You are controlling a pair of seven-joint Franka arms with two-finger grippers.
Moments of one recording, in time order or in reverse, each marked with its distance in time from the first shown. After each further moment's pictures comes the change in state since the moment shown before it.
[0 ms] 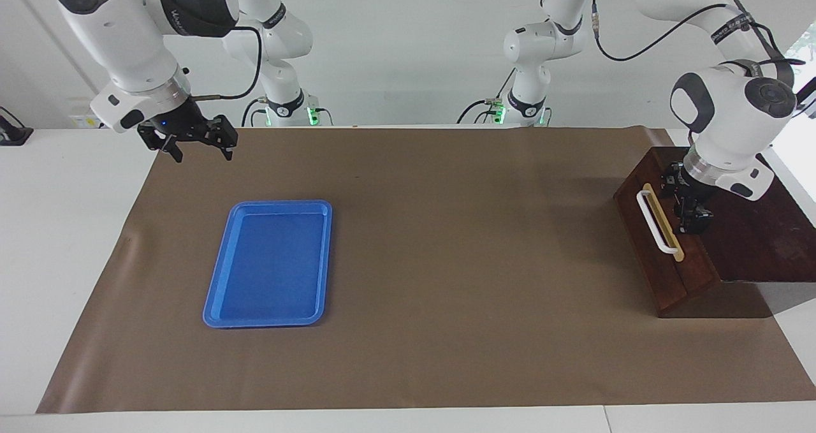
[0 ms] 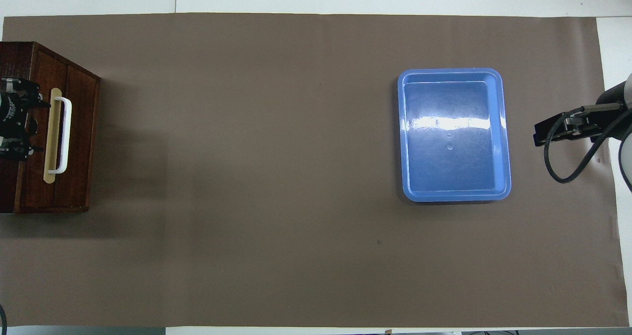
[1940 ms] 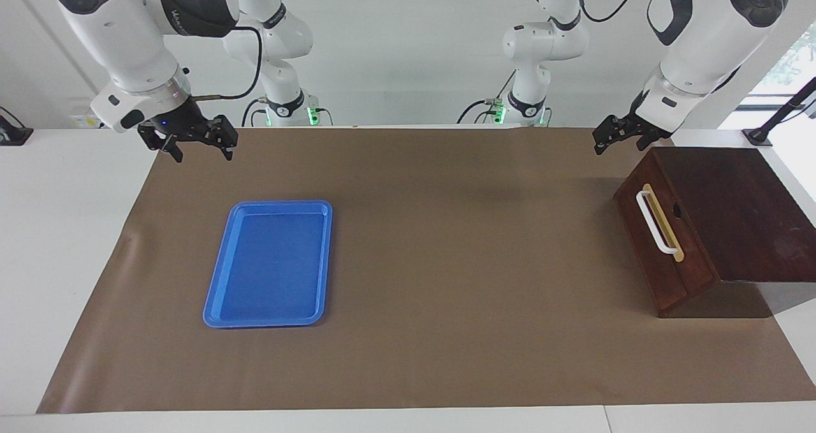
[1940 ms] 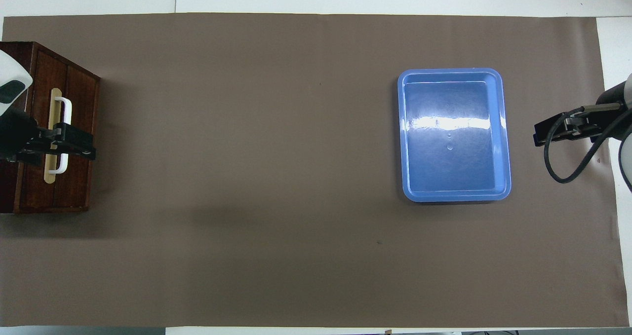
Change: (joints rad) left arm -0.166 -0.170 -0.021 0.103 -0.153 -0.417 1.254; right arm 0.000 0.000 0.000 0.000 0.000 0.000 0.000
